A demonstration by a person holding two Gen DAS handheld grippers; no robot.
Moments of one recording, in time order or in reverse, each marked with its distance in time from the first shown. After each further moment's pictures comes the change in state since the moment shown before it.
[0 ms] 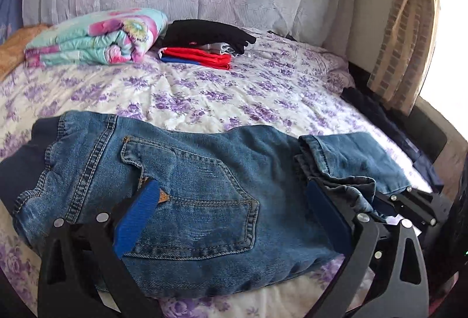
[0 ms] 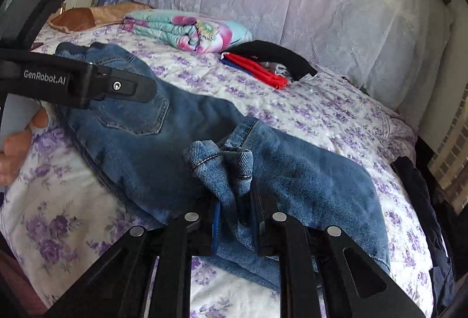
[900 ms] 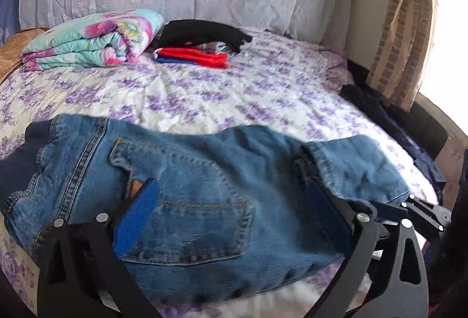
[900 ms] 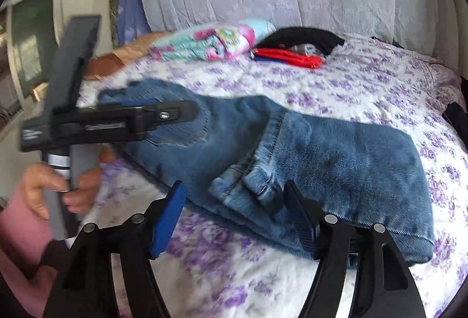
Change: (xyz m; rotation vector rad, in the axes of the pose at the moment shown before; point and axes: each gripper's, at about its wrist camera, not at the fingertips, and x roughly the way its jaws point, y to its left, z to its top) left arm 0.000 -0.007 0.007 -0.016 -0.011 -0.047; right arm -0.025 -0.035 -0.023 0.279 -0.046 0.373
